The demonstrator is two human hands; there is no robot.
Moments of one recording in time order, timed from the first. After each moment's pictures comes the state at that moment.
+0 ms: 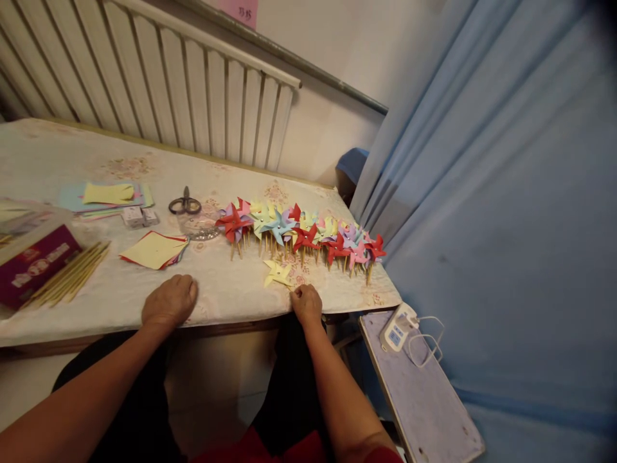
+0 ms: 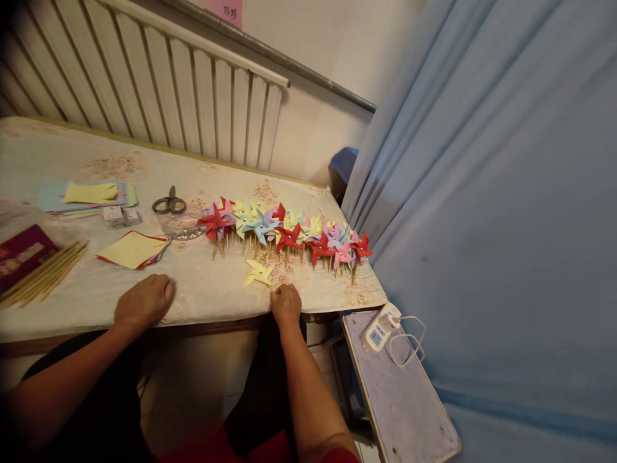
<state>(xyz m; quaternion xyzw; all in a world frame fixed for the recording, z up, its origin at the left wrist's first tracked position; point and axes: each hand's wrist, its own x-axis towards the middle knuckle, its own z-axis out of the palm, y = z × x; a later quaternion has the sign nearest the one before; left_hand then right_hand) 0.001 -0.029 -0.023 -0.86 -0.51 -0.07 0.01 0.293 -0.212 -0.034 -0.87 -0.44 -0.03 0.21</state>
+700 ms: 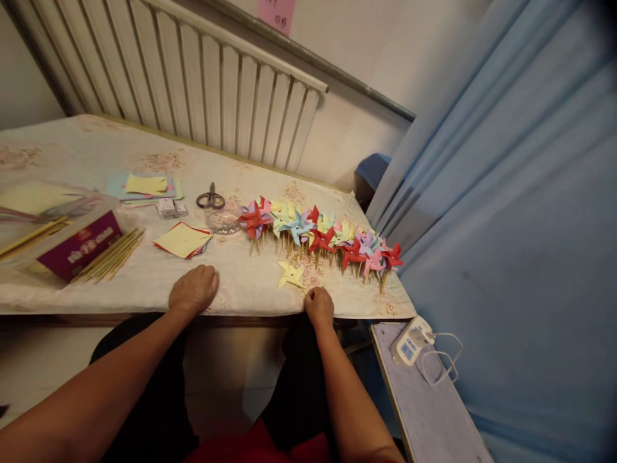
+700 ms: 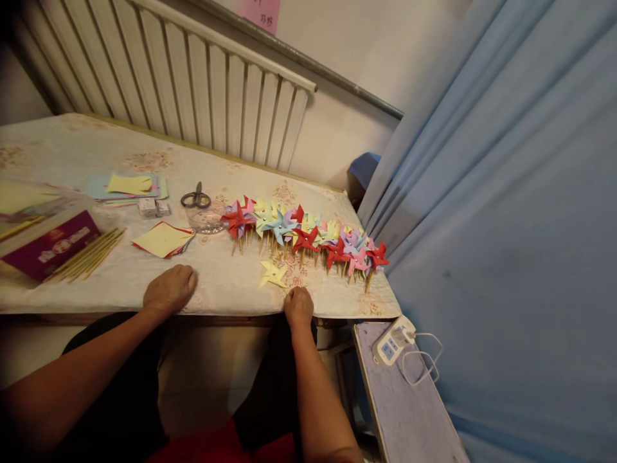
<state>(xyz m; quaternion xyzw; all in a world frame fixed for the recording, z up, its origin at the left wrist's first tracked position) 0.001 -0.031 -0.028 -0.86 -0.50 -0.09 0.03 0.291 -0.212 -0.037 -0.88 -0.44 -0.03 0.19</state>
